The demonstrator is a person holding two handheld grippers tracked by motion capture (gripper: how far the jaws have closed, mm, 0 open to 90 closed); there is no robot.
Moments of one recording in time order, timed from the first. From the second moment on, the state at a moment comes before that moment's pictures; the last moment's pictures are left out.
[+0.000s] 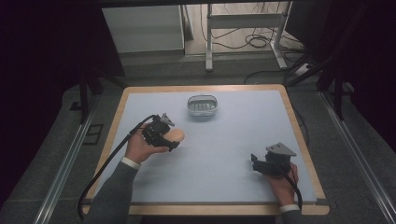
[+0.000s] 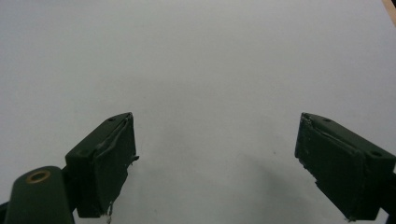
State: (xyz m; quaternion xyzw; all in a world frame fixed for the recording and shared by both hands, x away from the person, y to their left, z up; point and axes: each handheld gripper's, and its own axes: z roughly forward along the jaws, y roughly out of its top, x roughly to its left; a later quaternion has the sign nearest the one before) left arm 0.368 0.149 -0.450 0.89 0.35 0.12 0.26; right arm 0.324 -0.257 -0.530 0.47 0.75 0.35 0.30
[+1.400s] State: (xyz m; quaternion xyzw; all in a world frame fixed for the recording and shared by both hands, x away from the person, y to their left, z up) left arm 0.401 0.125 -0.439 0.90 0.34 0.12 0.25; right arm 0.324 -0.256 -0.530 0.47 0.75 0.35 0.30
